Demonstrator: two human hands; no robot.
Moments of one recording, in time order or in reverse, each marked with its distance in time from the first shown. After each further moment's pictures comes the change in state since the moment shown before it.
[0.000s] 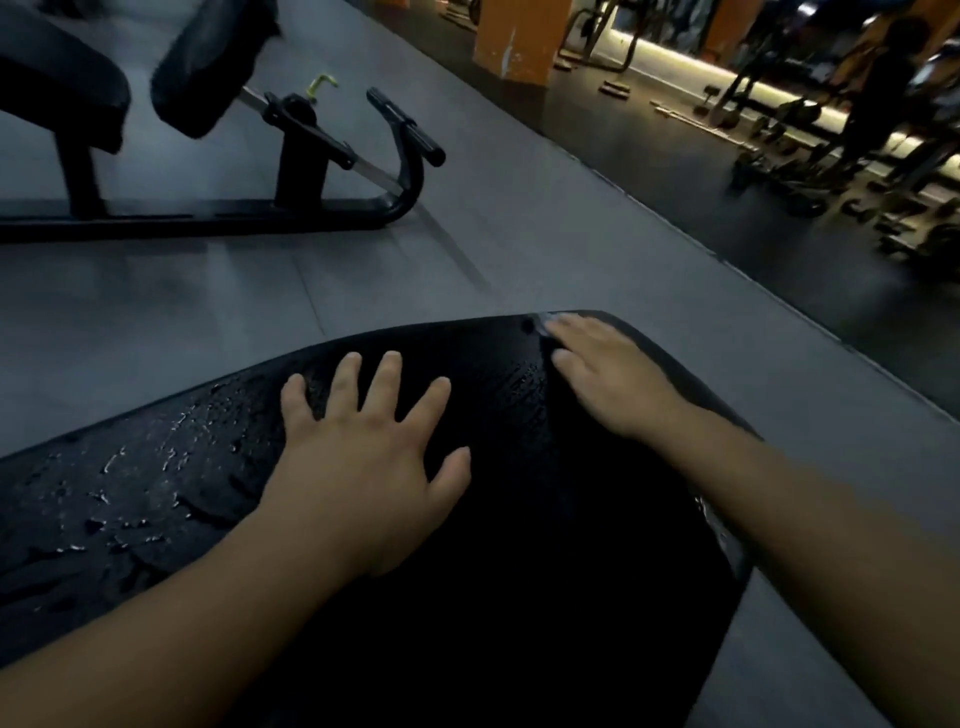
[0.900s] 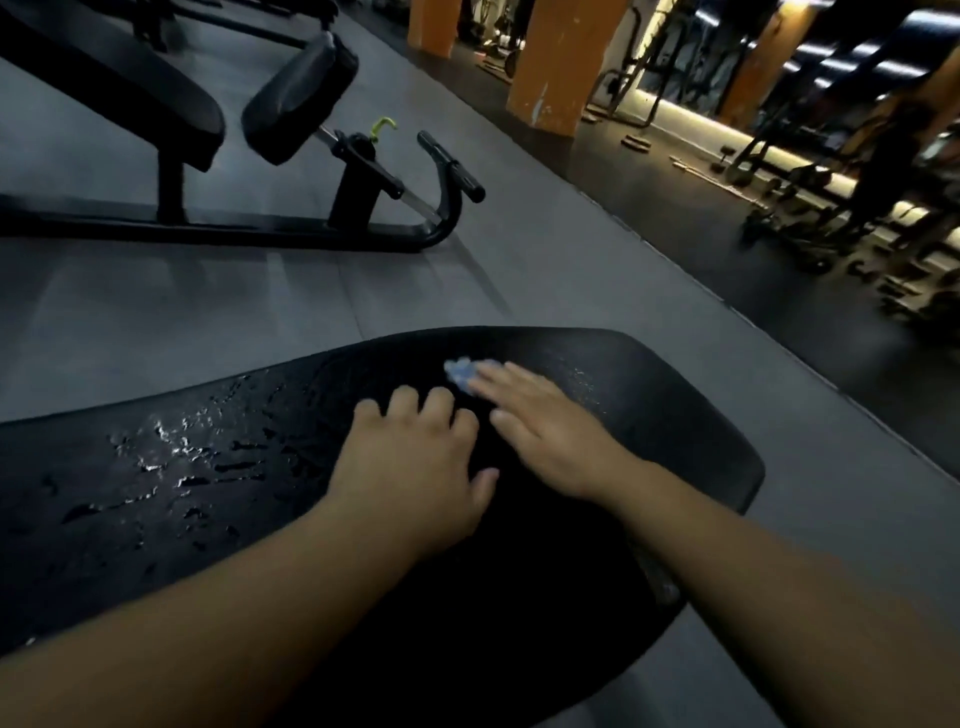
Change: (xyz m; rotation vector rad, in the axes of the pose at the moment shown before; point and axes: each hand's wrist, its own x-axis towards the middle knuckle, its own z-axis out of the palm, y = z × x) left_hand -0.074 -0.006 -0.025 0.126 0.026 0.065; right_hand -0.063 -0.108 0.014 0.098 -0.106 -0.333
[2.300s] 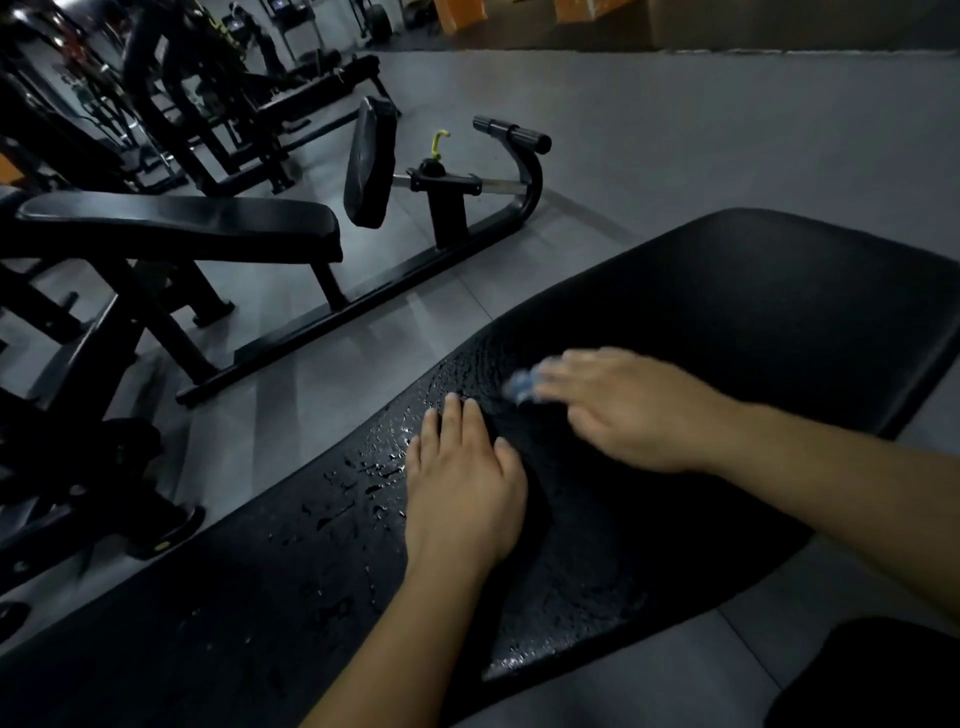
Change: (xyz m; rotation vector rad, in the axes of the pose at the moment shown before) left_hand -0.045 -0.006 0.022 -0.243 0.072 -0.413; right_hand -0.031 -0.033 0.011 0.054 0.074 -0.139
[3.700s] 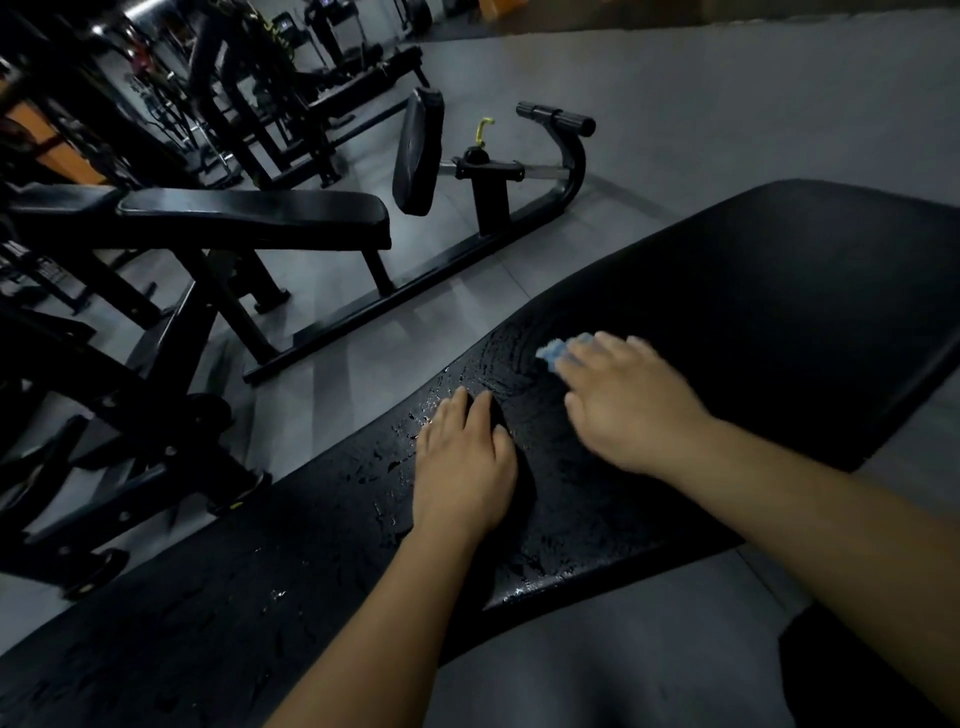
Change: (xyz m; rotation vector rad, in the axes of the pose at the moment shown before) left_hand -0.024 -0.050 -0.010 -0.011 0.064 0.031; right_hand 0.003 -0.071 0.021 -0.133 0.094 0.244
